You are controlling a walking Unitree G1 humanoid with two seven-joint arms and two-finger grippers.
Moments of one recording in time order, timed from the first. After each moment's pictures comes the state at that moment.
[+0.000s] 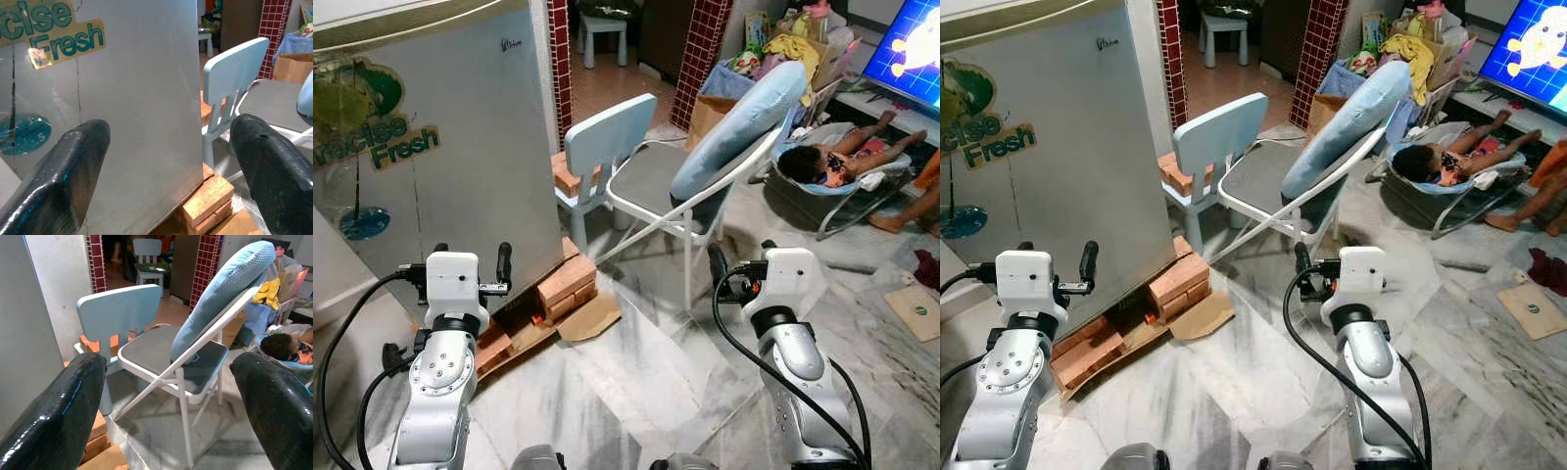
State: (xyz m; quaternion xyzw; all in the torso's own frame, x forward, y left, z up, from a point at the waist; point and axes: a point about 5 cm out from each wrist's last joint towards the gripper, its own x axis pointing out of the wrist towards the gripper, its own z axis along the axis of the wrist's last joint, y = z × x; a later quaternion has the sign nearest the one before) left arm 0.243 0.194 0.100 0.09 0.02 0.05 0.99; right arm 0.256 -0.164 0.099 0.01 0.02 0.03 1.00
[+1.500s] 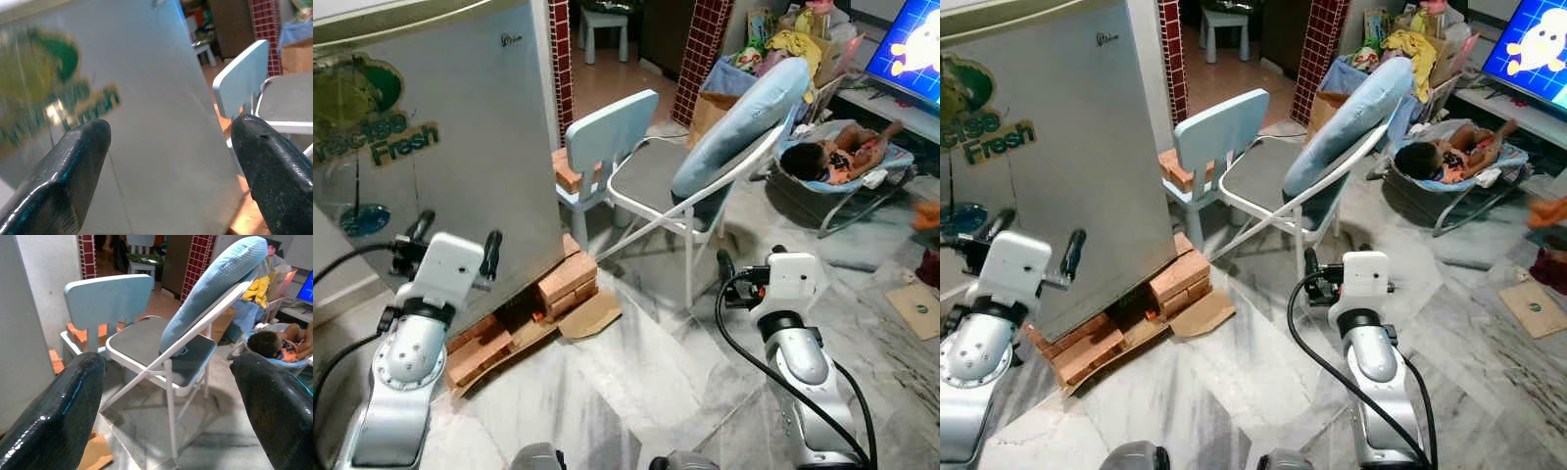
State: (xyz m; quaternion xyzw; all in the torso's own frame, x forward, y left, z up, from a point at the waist) left arm 0.247 0.207 0.144 0.21 -0.02 0.03 0.98; right arm 0.254 -0.165 0.093 -0.02 0.03 0.02 1.00
